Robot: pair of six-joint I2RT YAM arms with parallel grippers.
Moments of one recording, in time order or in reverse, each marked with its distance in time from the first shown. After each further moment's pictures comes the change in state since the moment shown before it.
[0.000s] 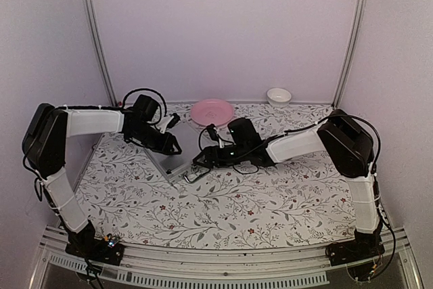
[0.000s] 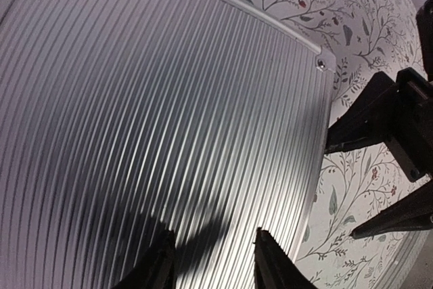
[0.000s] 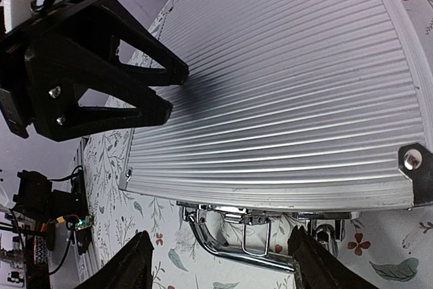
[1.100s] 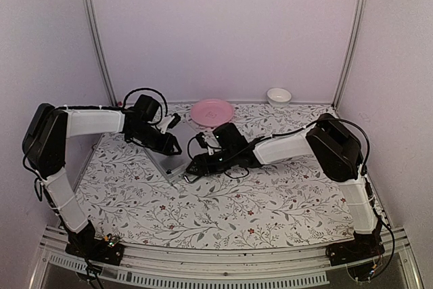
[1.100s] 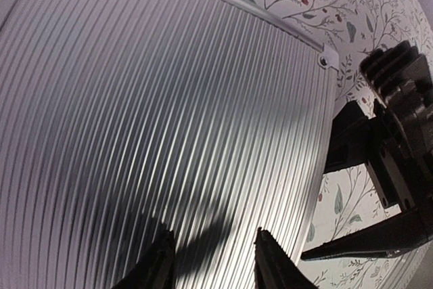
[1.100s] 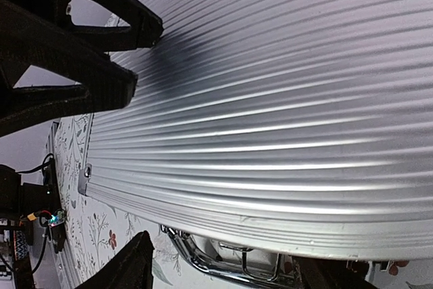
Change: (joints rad) left arm -0.009 0.000 0.003 -0.004 -0.027 0.018; right arm 0.059 0.101 0.157 -0.188 0.074 -0.045
